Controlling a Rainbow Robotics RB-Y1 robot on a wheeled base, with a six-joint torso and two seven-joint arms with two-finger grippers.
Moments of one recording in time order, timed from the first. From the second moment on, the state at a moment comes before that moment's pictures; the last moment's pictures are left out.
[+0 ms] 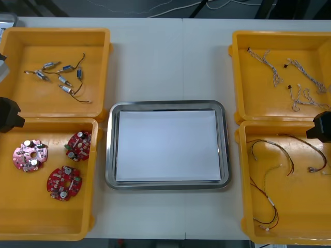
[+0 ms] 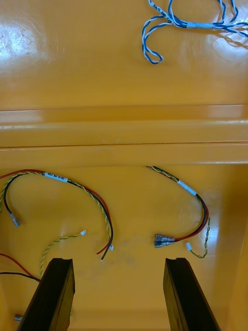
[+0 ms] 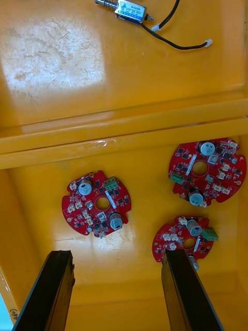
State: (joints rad) right arm -0.22 -0.80 -0.21 -2.03 -0.82 1.81 1.27; left arm -0.27 0.93 0.21 -2.20 0.92 1.88 -1.25
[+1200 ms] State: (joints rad) right arm -0.22 -0.80 -0.21 -2.03 -0.82 1.81 1.27; left arm -0.27 0.93 0.21 -2.20 0.92 1.88 -1.25
